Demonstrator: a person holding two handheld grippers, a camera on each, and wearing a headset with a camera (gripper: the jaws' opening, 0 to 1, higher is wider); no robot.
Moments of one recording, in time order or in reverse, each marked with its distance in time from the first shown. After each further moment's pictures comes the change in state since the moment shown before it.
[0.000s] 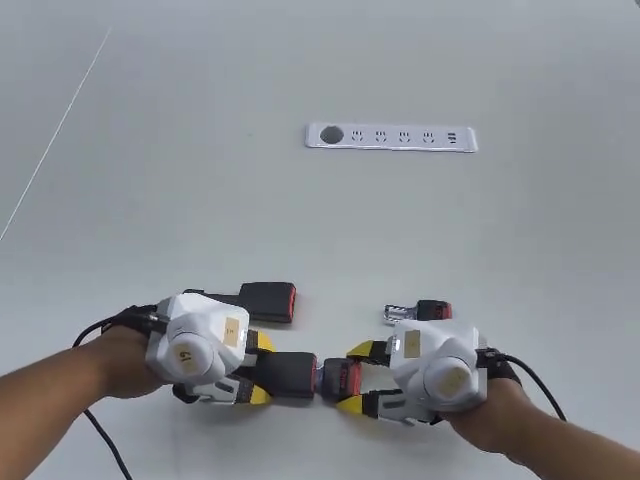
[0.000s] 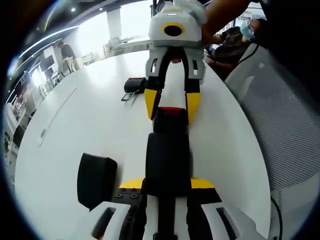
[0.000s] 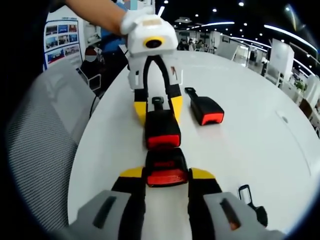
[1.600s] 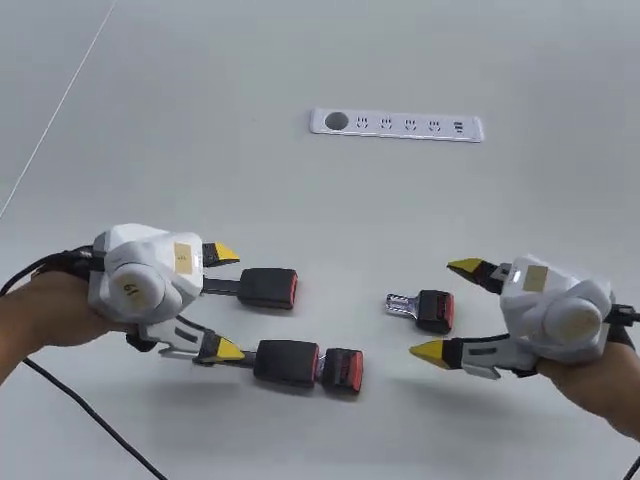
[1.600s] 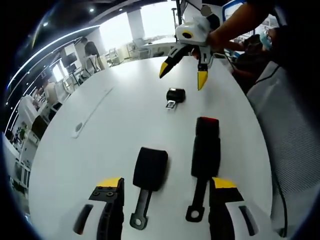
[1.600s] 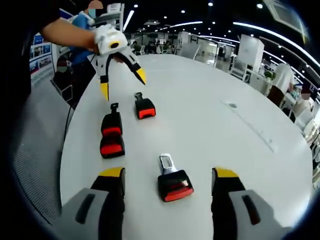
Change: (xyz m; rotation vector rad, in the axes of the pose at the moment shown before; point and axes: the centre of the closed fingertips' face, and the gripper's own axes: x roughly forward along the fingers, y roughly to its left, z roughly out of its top) left arm -0.070 0.060 0.001 -0.067 0.009 0.194; right arm -0.103 -0.093 -0.028 0.135 -0.006 -0.228
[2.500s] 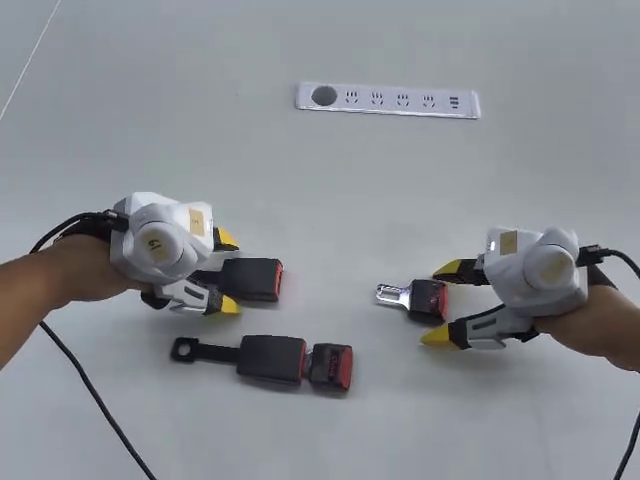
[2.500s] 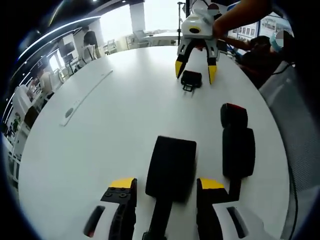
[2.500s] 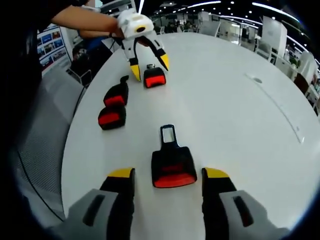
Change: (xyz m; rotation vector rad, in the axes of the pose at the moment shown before) left arm 0.053 0.027 -0.012 -0.053 0.031 -0.070; right arm 0.030 0.002 -0.048 -0.029 0.179 0.221
